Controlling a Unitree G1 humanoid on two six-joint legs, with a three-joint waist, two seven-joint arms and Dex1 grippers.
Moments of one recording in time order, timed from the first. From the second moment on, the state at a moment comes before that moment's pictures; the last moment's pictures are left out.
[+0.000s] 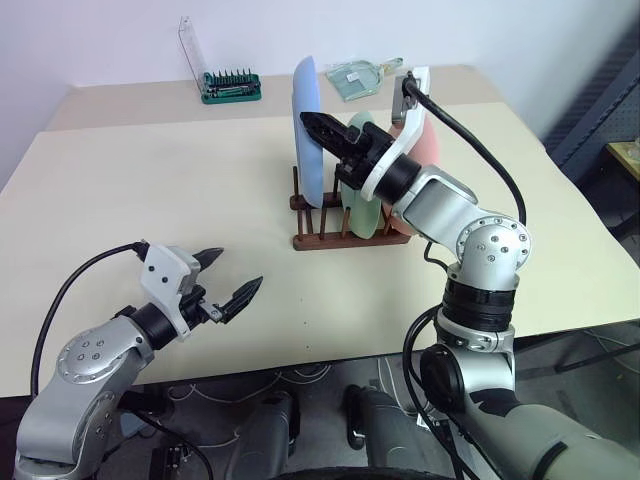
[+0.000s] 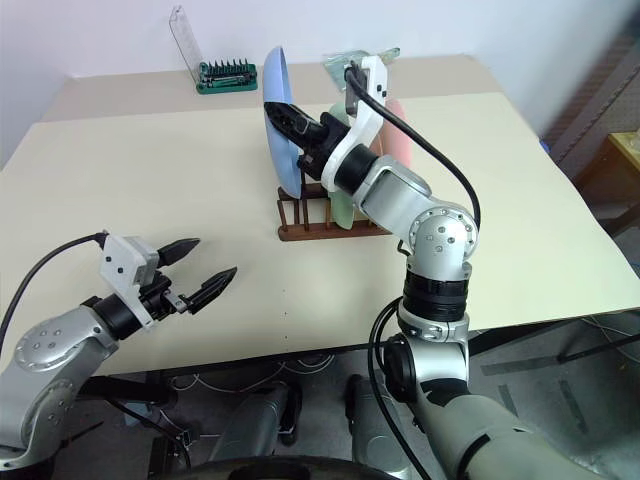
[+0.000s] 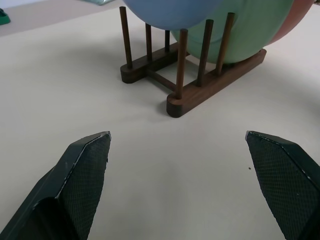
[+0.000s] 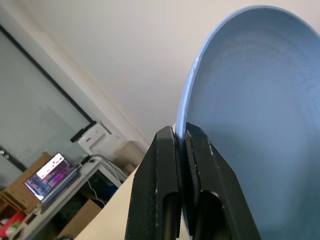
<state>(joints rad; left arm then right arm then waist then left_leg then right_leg) 0.15 0.55 0.25 -0.69 -0.49 0.60 -0.56 -0.83 -0.01 -0.24 -0.17 1.09 1.01 -0.01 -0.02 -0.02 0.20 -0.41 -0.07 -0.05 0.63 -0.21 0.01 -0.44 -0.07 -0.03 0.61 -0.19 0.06</state>
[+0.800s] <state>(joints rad) 0.13 0.56 0.21 -0.70 -0.47 0.58 -0.53 -0.86 -0.09 -0.20 -0.14 1.14 1.02 -0.06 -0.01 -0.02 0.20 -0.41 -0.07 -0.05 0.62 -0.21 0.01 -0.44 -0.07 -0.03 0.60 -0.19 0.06</state>
